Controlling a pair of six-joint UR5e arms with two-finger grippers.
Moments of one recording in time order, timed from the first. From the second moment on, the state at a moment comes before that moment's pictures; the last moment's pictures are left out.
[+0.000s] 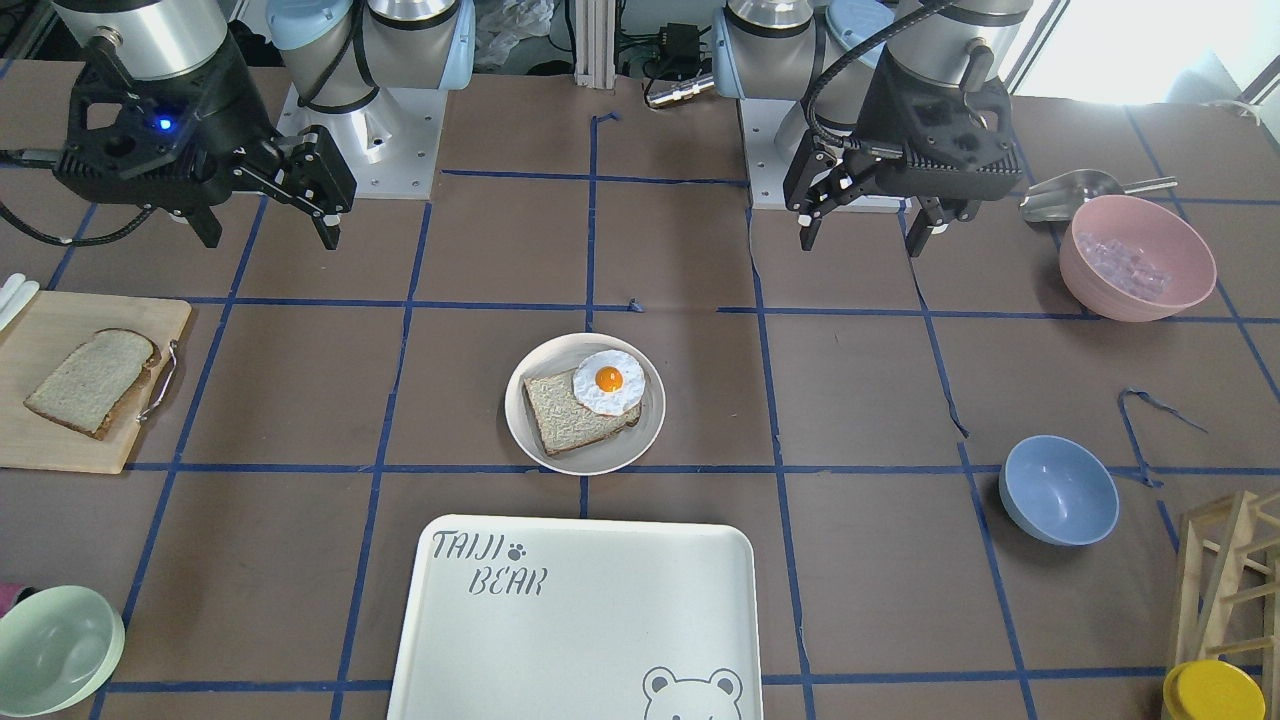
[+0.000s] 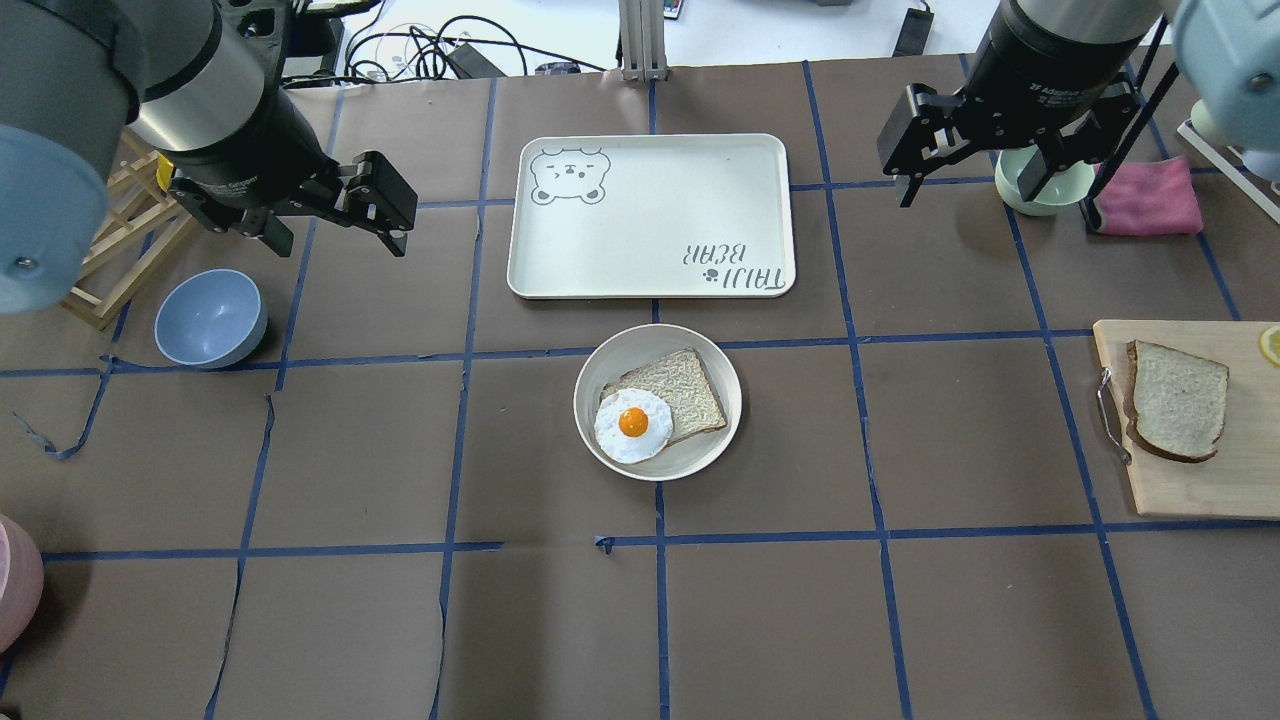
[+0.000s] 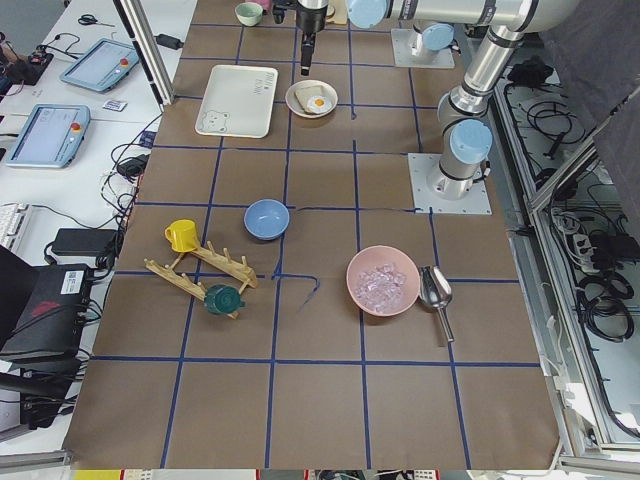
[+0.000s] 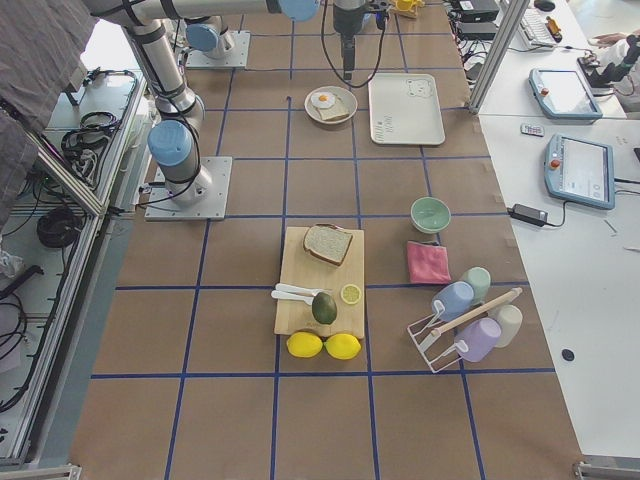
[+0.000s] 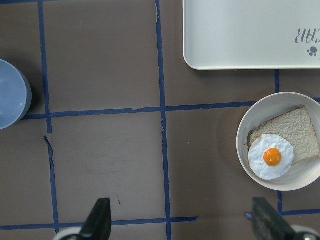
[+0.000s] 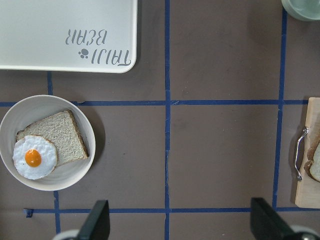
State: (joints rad) left arm -1.59 -1.50 -1.63 -1.49 1.57 0.03; right arm 1.56 -1.58 1.51 -1.54 -1.57 -0.01
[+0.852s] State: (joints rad) left arm -1.59 -1.50 -1.63 -1.49 1.57 0.03; right arm 1.45 -1.57 1.52 -1.54 -1.61 -0.06
